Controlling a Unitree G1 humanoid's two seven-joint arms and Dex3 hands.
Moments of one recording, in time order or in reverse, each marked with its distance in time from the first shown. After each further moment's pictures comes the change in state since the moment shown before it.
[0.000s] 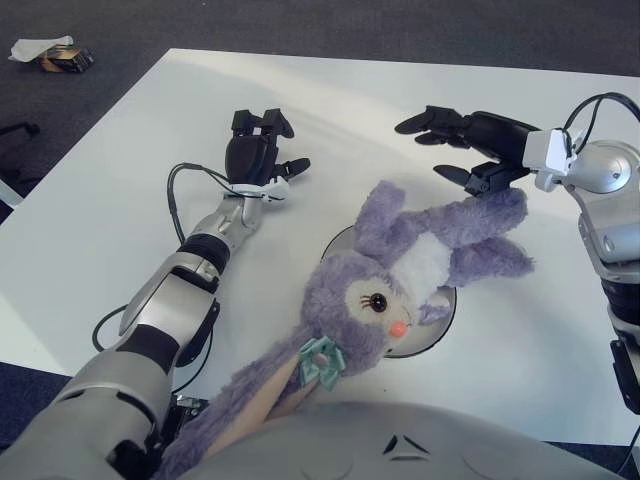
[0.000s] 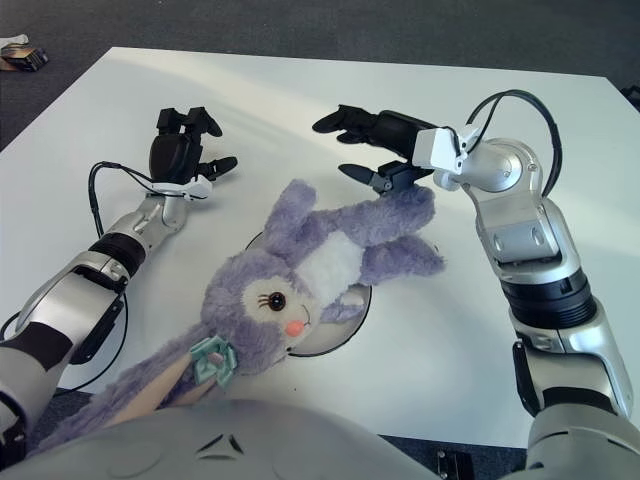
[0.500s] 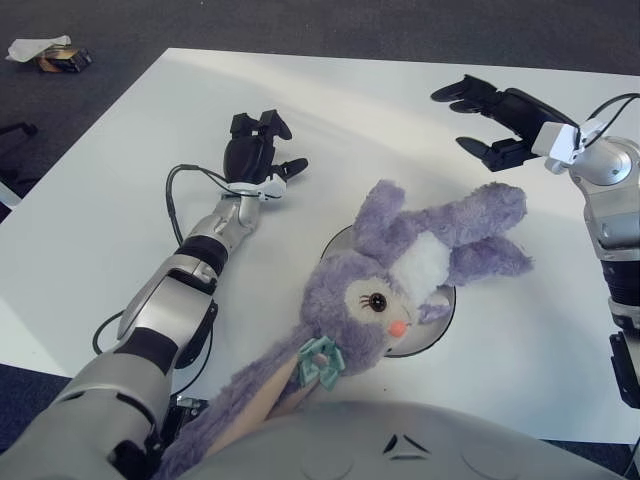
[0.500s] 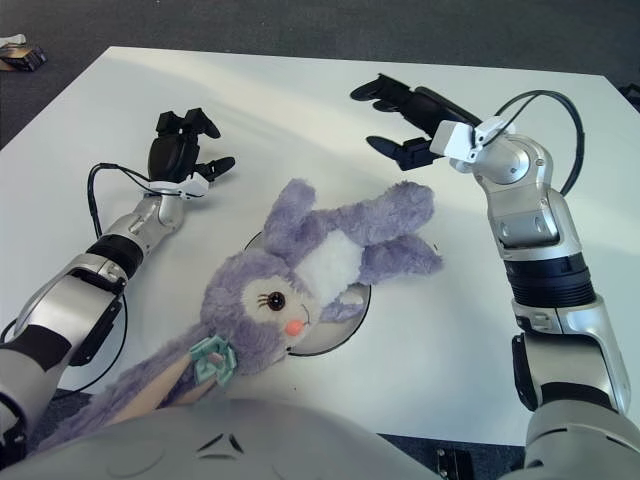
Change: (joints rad) left arm 0.026 0.007 0.043 -0.029 -0.059 -0.022 -0.088; right arm -0.035 0.016 -0.062 0.271 -0.070 -0.211 -0.190
